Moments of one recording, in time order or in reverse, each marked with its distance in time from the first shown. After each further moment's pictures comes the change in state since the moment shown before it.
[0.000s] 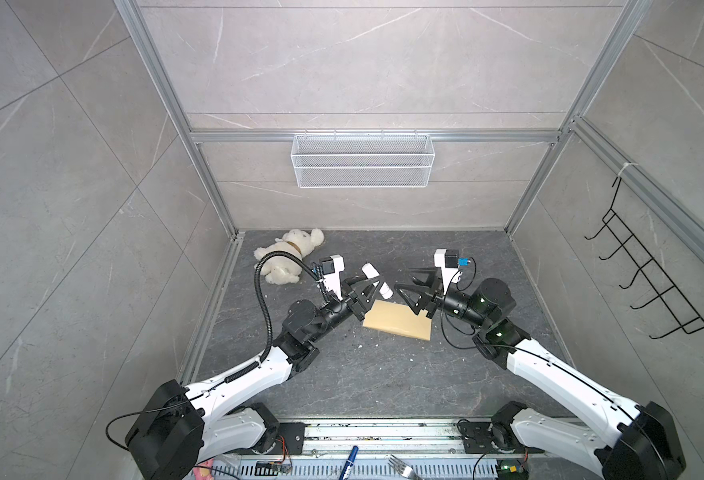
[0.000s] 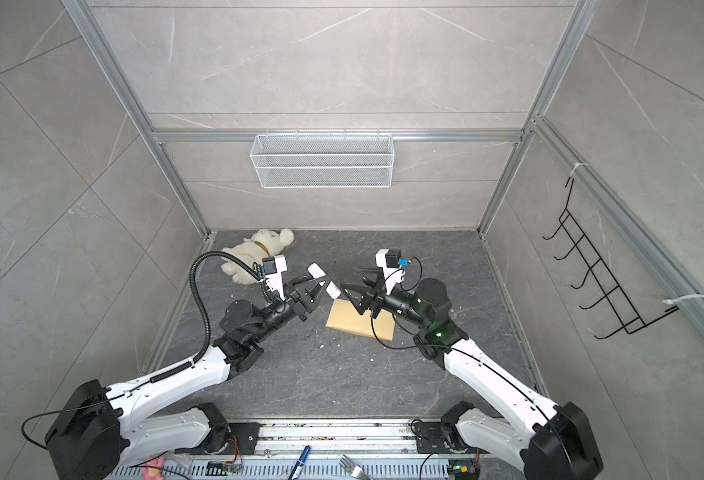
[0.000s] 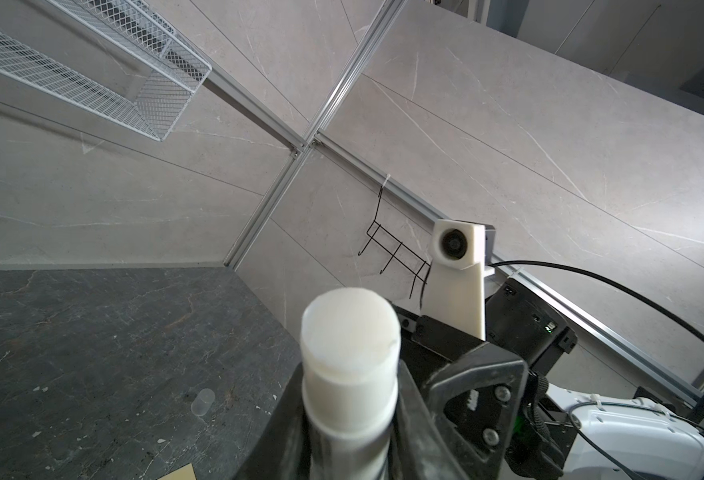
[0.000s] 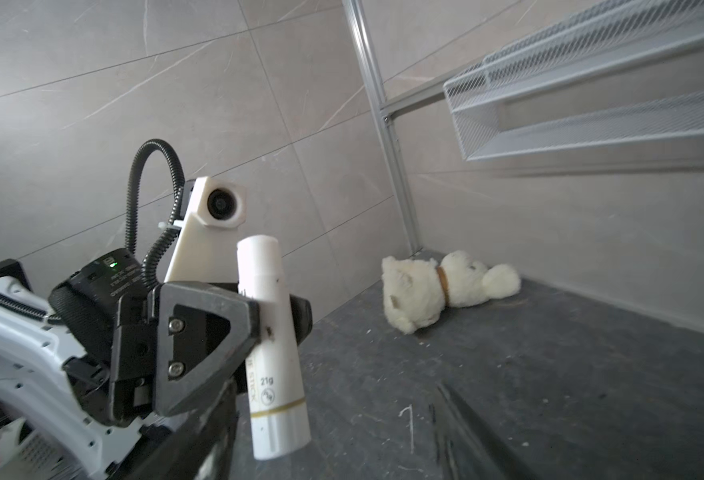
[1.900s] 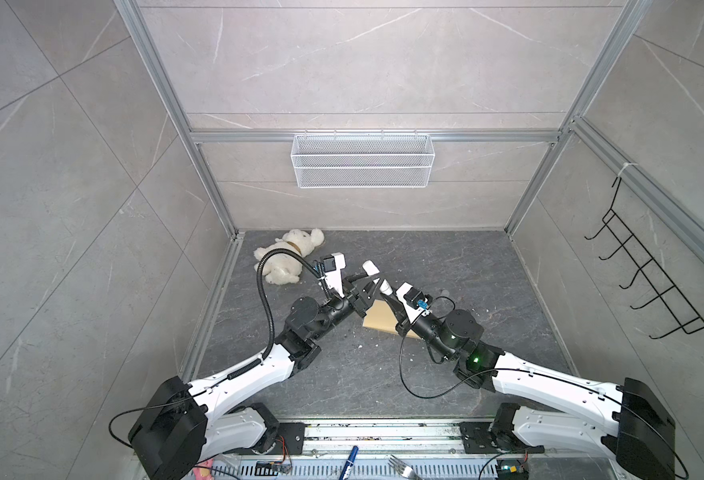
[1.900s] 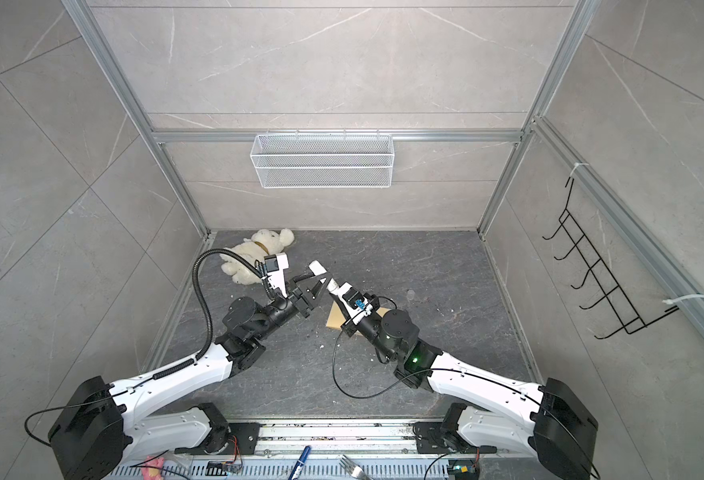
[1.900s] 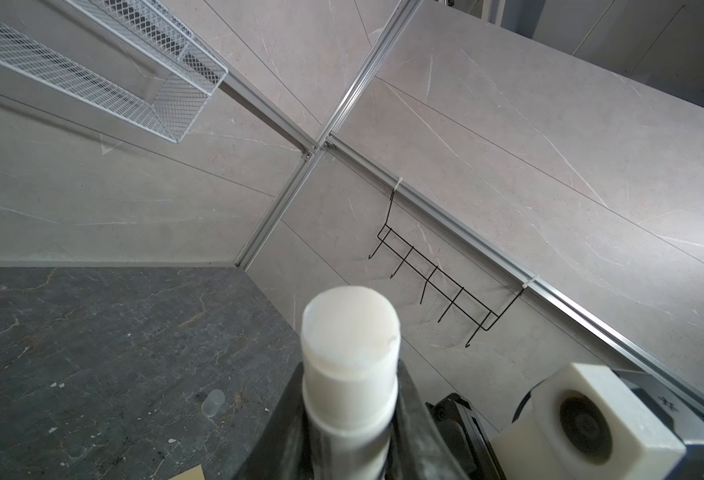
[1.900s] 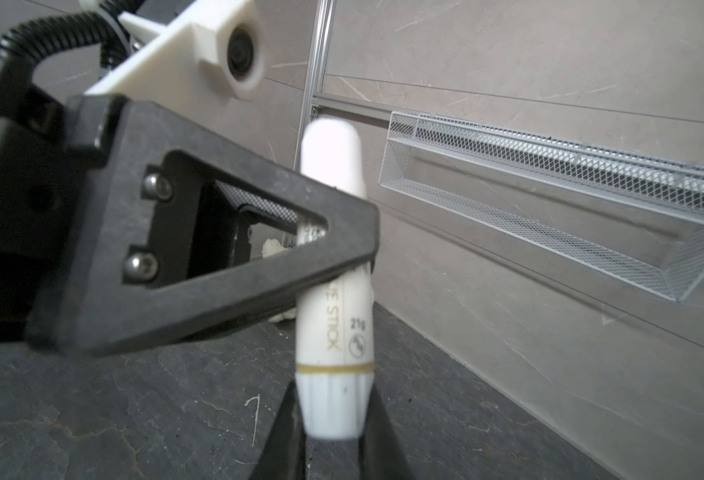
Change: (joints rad) left arm 0.005 0.024 0.023 0.005 -0.032 0.002; right arm 0.372 0.080 -0.069 0.065 0.652 -0.549
